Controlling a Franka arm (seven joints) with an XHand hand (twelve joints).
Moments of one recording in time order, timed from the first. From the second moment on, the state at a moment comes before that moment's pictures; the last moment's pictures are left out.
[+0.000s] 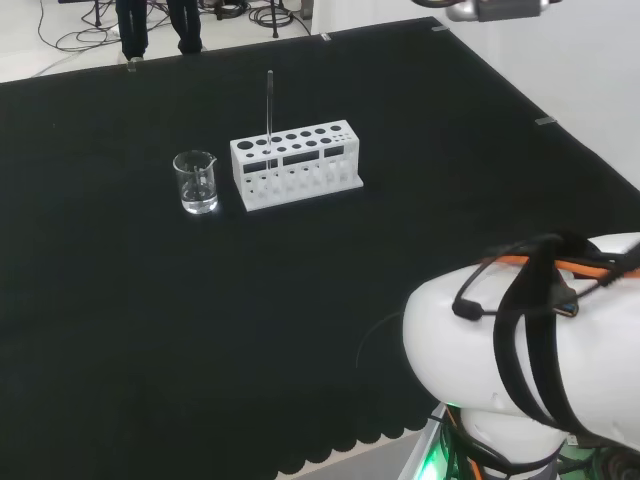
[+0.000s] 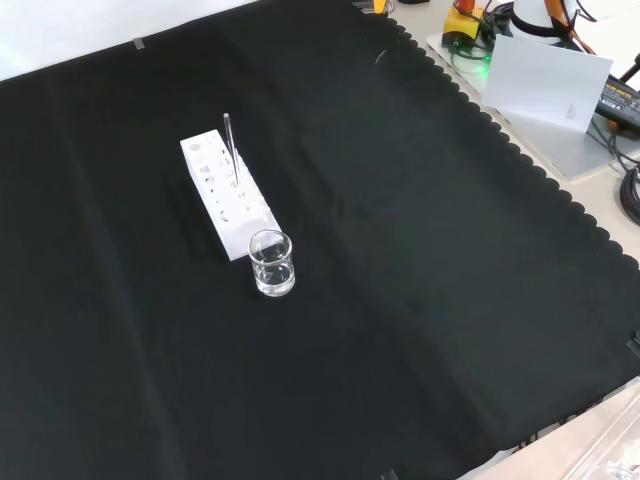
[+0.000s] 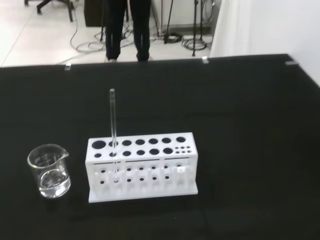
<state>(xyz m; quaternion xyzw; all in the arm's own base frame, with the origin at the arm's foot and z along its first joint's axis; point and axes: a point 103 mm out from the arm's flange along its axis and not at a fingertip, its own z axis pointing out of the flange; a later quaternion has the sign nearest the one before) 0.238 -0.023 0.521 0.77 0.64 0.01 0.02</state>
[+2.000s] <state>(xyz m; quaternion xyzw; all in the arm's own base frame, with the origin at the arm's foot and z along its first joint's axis) 0.375 0.005 0.457 0.74 0.67 -0.06 -0.03</state>
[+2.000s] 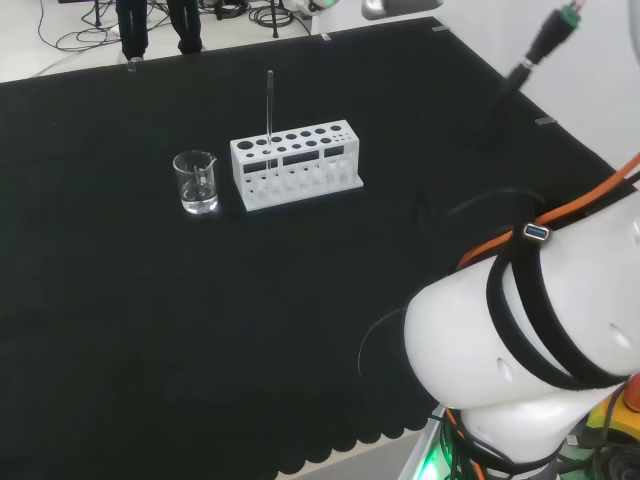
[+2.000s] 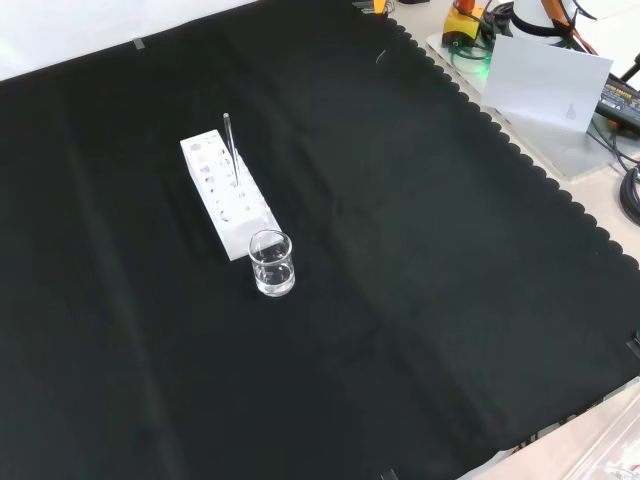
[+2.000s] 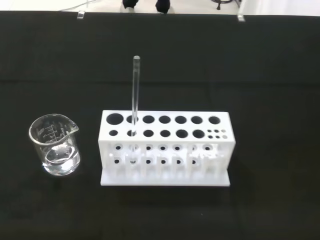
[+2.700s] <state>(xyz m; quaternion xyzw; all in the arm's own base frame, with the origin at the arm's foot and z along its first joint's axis) 0.460 0.015 0.390 0.71 0.70 -0.07 -0.03</state>
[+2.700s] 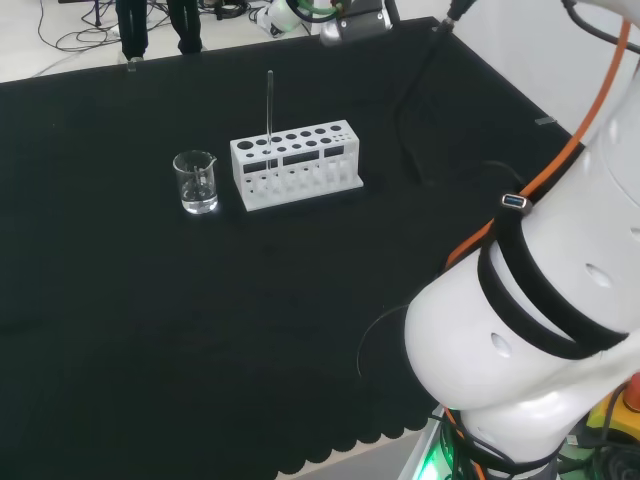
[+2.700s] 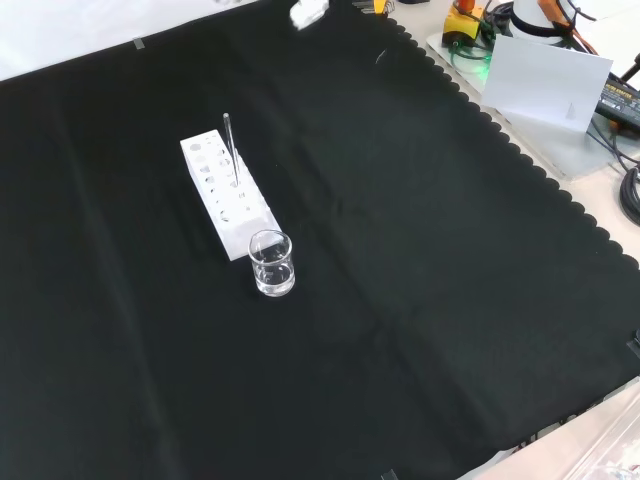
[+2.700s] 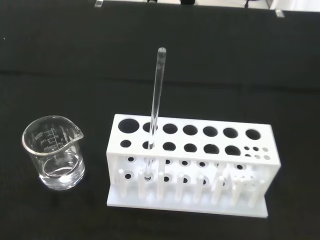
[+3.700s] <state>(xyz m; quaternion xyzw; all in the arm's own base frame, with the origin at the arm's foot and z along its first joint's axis) 0.517 0.028 0.325 0.67 0.74 -0.06 -0.04</state>
